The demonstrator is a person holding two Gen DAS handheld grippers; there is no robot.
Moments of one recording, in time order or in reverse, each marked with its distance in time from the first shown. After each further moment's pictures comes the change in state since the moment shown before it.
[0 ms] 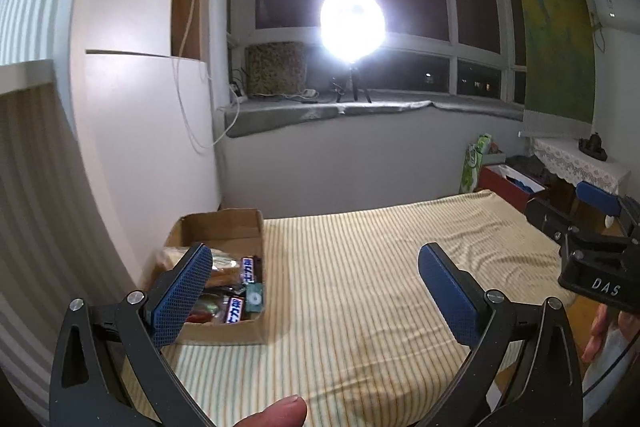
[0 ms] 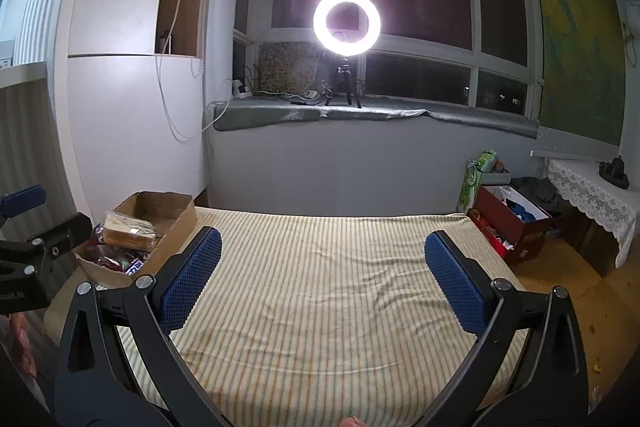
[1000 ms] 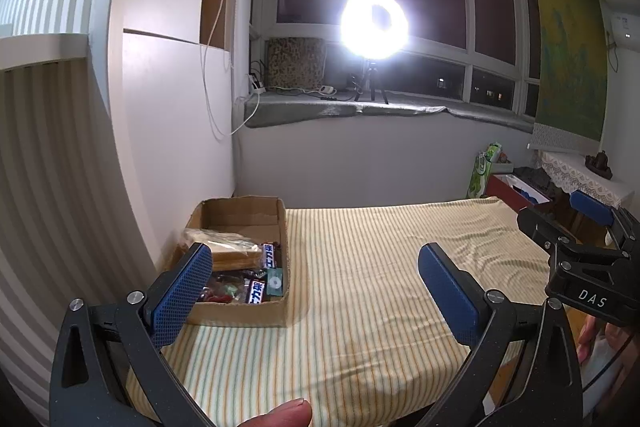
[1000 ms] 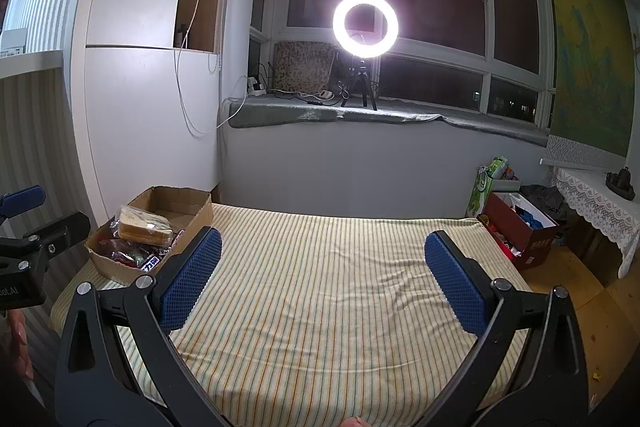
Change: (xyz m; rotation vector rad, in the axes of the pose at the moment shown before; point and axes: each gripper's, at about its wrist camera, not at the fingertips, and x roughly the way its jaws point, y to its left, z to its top) left arm -0.017 0.017 -0.008 -0.063 0.016 0.027; right arm -0.005 0.020 -0.001 -0.031 0.001 0.031
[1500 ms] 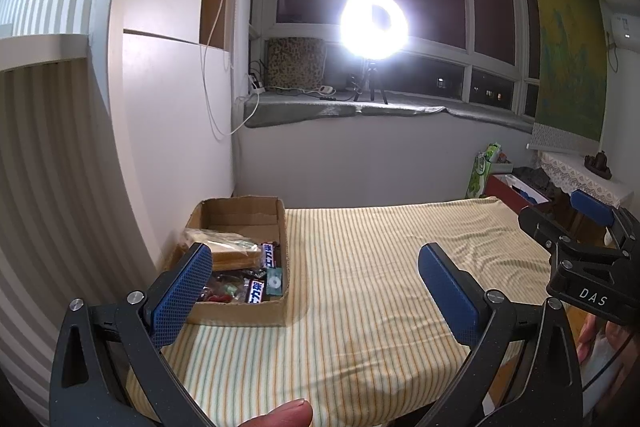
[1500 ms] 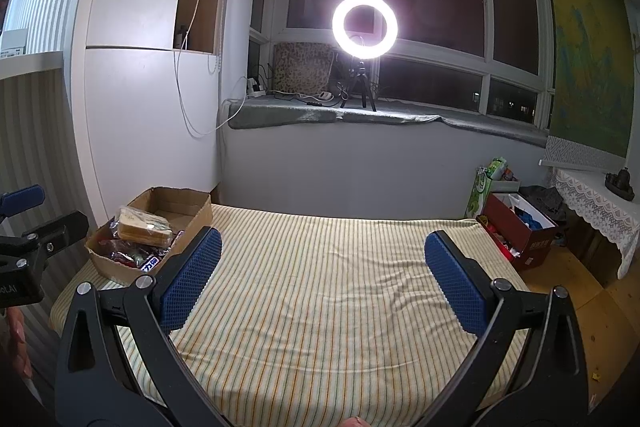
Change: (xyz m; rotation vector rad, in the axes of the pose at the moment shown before) left arm -0.002 -0.001 0.001 -0.005 0.000 0.000; right arm 0.000 0.000 0.000 0.000 0.000 -0.002
